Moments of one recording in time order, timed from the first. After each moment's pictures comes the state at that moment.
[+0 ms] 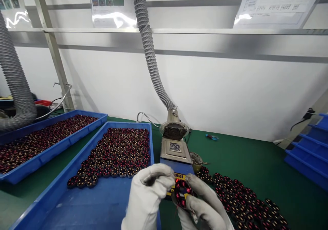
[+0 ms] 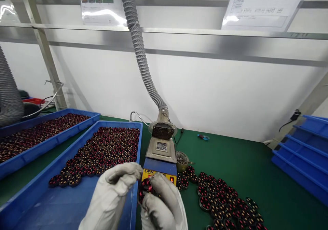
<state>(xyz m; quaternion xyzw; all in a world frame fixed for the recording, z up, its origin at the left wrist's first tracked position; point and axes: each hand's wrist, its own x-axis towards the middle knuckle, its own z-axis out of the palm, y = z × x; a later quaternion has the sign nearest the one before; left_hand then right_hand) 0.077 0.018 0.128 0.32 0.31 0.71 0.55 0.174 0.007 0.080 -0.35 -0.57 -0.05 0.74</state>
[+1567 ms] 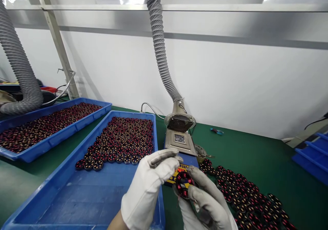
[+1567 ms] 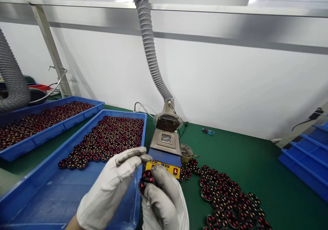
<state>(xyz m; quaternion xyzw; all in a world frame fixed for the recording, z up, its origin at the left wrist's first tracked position) 0.063 0.021 0.129 0.32 0.28 0.65 0.63 0.171 0.003 0.070 -0.37 -0.62 -0.04 0.70</state>
